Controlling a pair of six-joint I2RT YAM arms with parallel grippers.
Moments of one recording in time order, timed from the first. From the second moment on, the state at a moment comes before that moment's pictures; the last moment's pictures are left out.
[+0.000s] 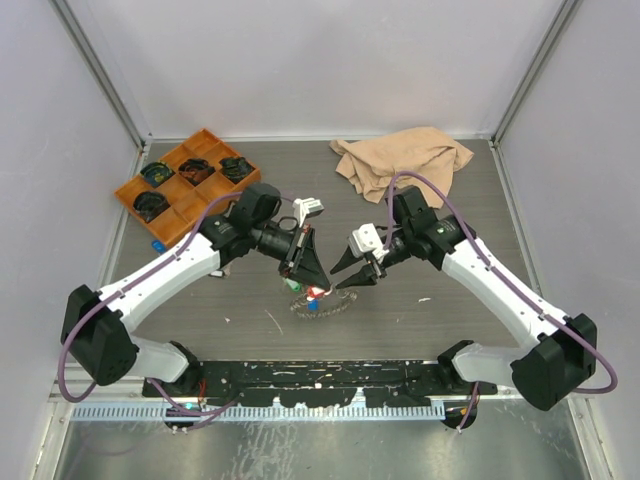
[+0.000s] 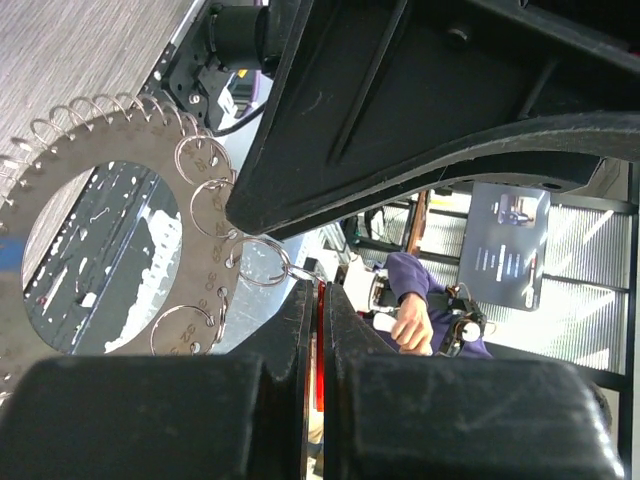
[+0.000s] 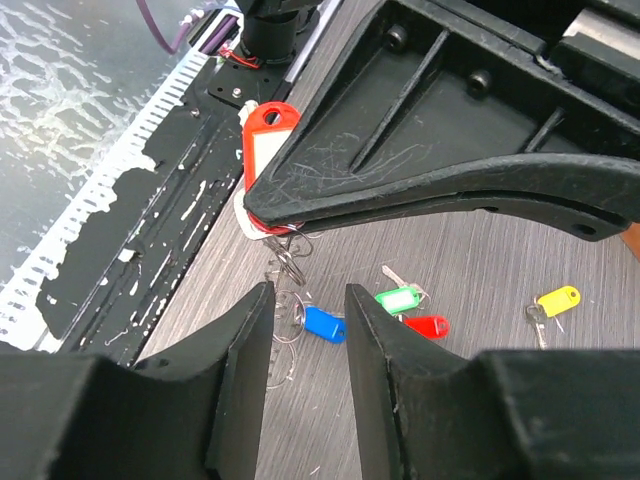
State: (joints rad) left arm -0.69 1.37 1.13 -0.46 1.04 -0.76; right arm 0.53 1.22 1.08 -0.77 -1.22 -1.11
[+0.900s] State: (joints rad) left arm -0.69 1.31 0.75 0.47 0.43 -1.51; right arm 0.35 1.07 0.90 -0.40 -1.08 -0.51
